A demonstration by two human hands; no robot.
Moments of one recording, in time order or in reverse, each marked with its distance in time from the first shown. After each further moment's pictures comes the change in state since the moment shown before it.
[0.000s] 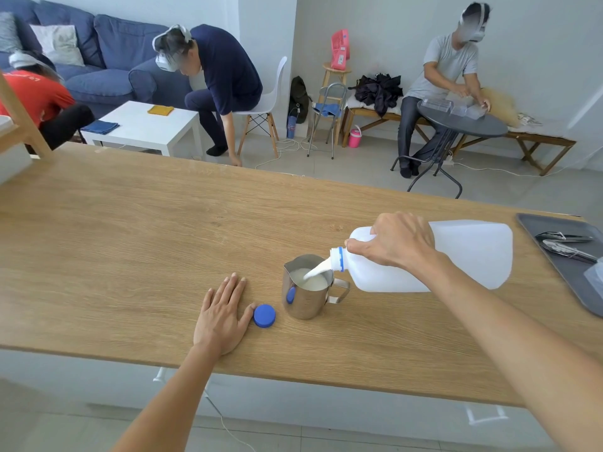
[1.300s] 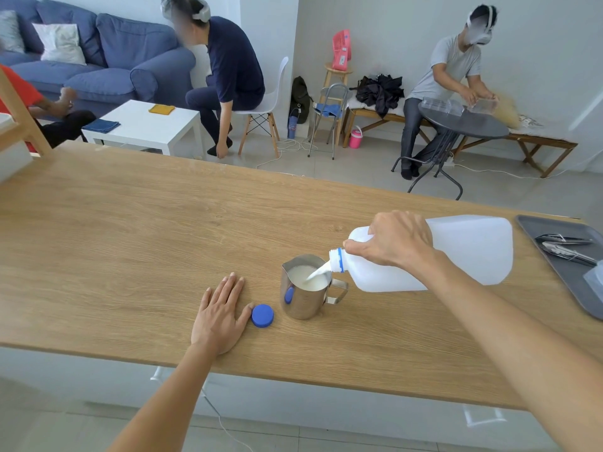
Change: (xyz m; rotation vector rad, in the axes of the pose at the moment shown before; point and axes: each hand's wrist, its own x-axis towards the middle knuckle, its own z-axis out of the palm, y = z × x) left_hand -0.001 0.001 -0.001 -0.009 0.014 0.003; right_hand 0.002 -0.001 -0.003 -0.047 0.010 -0.049
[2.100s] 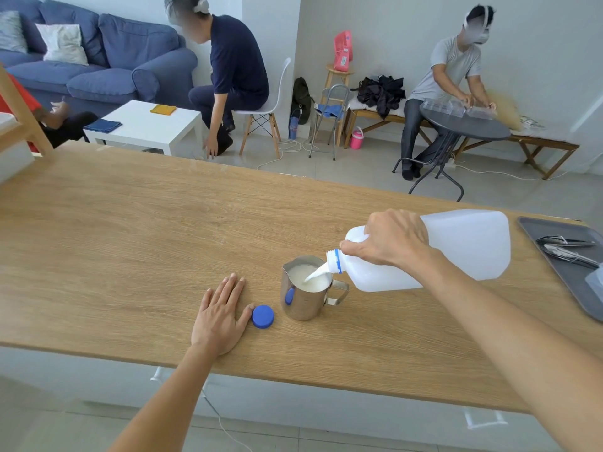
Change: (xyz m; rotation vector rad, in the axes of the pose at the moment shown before) left_hand -0.001 0.000 -0.001 0.004 0.001 0.004; right_hand 0.004 -0.006 -0.003 -0.009 -0.004 -0.039
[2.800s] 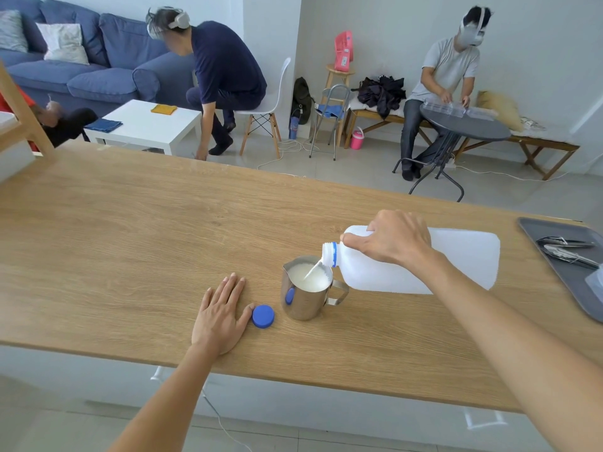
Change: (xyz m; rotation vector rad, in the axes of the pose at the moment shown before) left_hand 0.000 -0.001 0.002 -0.004 0.002 -0.006; right_hand 0.002 0.005 0.007 0.157 0.011 0.098
